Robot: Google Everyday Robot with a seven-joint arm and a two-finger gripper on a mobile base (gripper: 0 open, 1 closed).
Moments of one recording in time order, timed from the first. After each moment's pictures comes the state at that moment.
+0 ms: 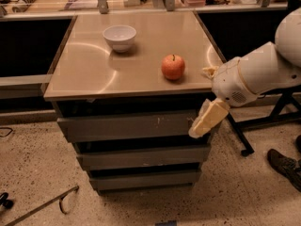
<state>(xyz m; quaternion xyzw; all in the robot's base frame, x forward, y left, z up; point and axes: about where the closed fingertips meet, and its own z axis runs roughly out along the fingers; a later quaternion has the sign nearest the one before) 0.505 -0.125 0.856 -0.59 0.73 0.12 0.31</state>
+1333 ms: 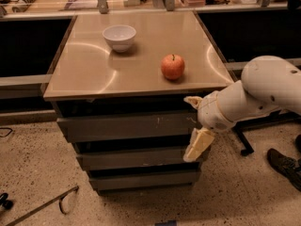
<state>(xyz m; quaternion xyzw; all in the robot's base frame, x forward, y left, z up) 0.498 -0.109 0.755 -0.65 0.69 0.14 0.28</state>
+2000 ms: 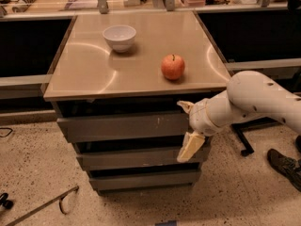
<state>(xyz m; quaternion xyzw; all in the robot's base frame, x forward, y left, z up) 0.522 -0.098 0.714 -0.67 0.67 0.12 0.30</state>
